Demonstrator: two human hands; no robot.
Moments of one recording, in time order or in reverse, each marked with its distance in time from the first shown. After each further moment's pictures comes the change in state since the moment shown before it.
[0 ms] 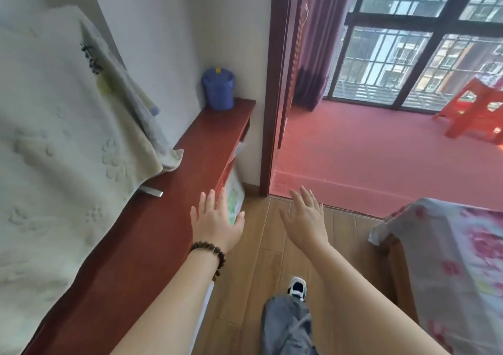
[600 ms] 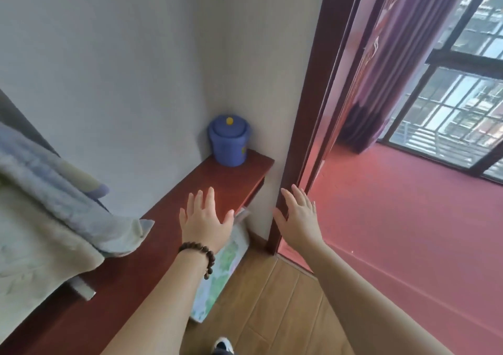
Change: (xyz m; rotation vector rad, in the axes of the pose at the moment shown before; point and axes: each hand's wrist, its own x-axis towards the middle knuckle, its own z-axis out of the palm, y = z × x) left_hand 0.330 0.093 0.008 -0.111 0.182 -0.320; right_hand 0.400 -0.018 -0.033 -0.041 -0.143 -0.340
